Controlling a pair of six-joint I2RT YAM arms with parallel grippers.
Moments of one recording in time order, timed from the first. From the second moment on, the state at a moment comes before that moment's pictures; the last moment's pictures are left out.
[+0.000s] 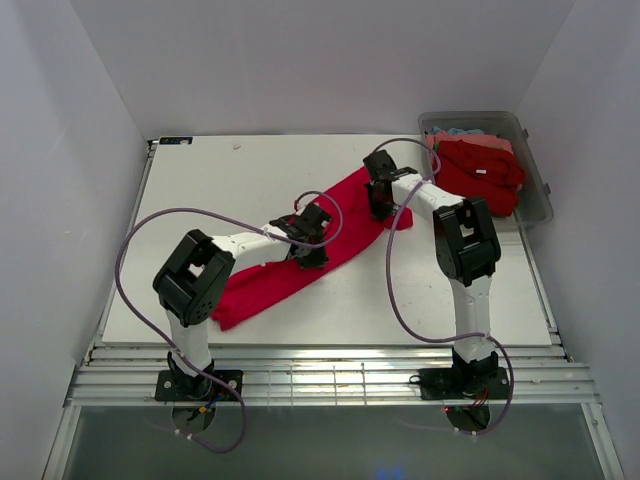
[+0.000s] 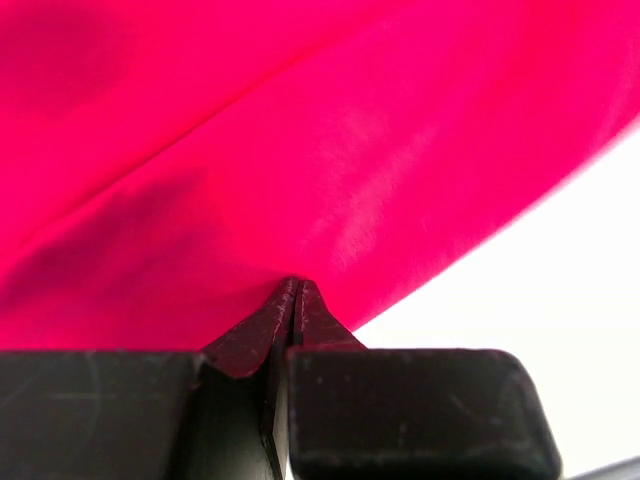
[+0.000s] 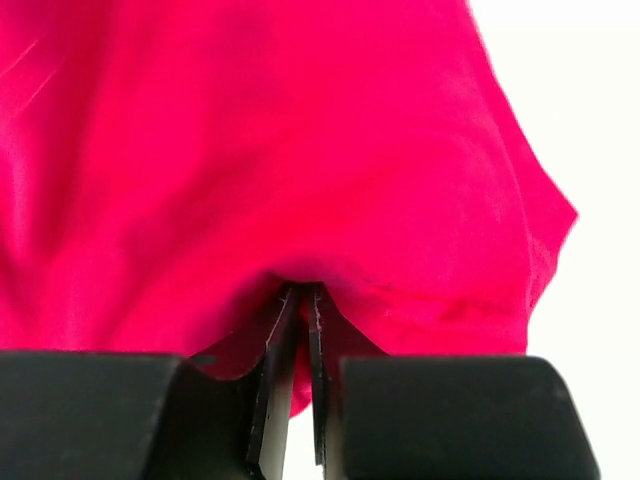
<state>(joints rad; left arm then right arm) -0.71 1.87 1.17 -0.35 -0.09 -0.74 0.43 2.12 1.58 -0.57 0.17 0.21</state>
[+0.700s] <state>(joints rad) -0.83 2.05 1.79 -0.43 0.06 -0.74 0.36 2.34 1.94 -0.34 -0.19 0.20</state>
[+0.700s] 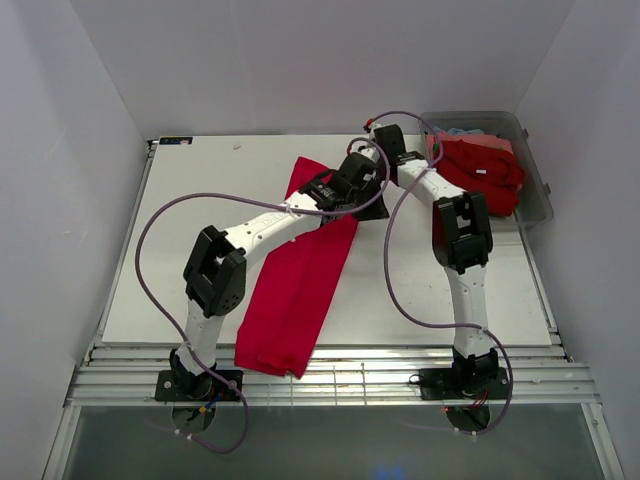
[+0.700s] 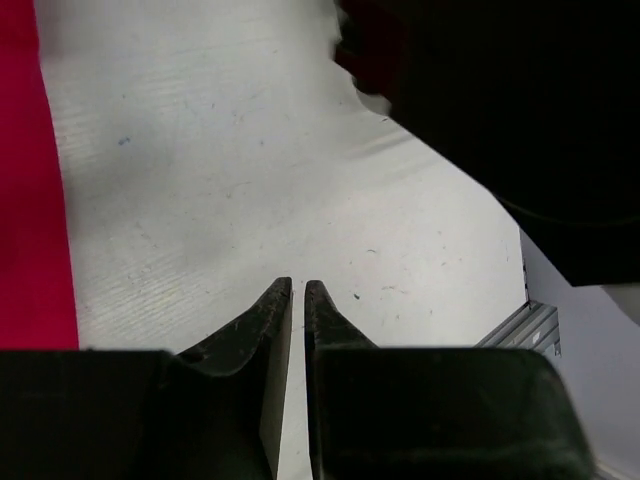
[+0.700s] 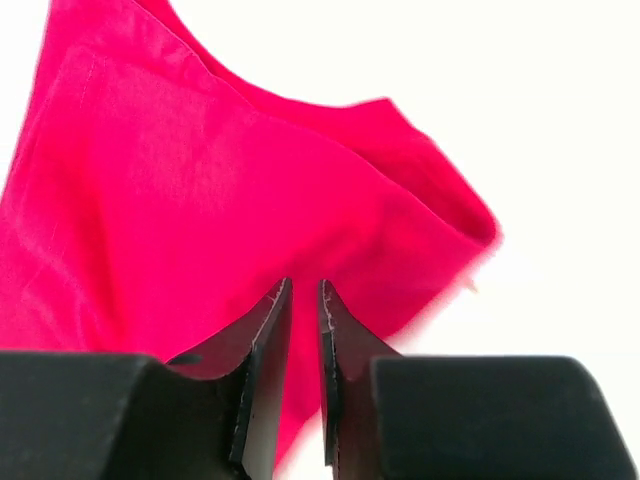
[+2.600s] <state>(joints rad) -0.51 2.63 2.31 -0.46 0.23 -0.58 0.66 1.00 0.75 -0.53 0.05 0.49</state>
